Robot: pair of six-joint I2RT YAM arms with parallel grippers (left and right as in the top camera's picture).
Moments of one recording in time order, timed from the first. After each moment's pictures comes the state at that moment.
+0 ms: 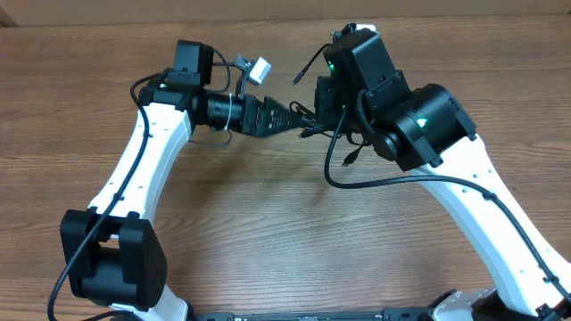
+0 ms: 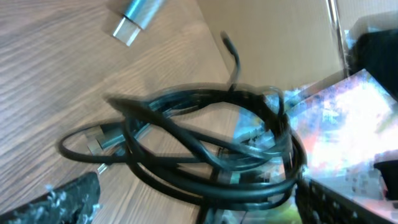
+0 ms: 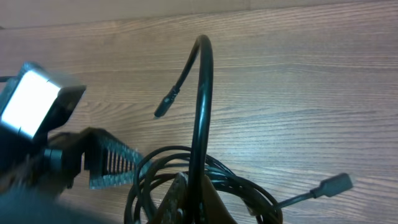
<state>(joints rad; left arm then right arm) -0.17 1.77 1.47 -0.80 1.19 -0.04 0.62 1.60 1.85 -1.08 0.20 0.51</state>
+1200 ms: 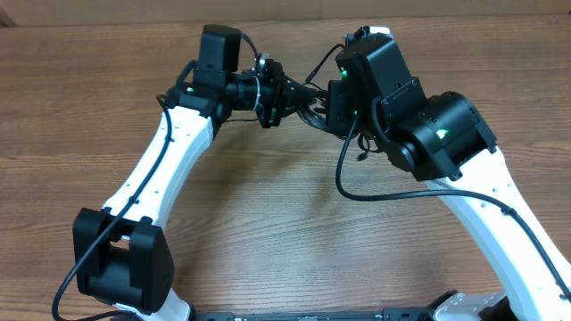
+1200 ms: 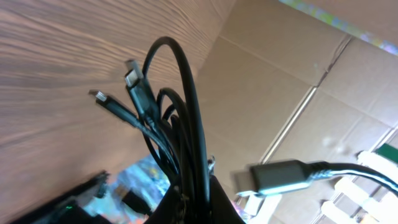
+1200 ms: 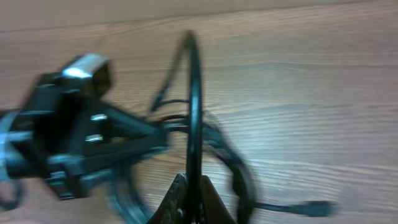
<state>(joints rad) -0.26 1.77 1.47 -0.44 1.00 -1.32 0.60 1.55 1.85 -1.14 0.24 0.51</state>
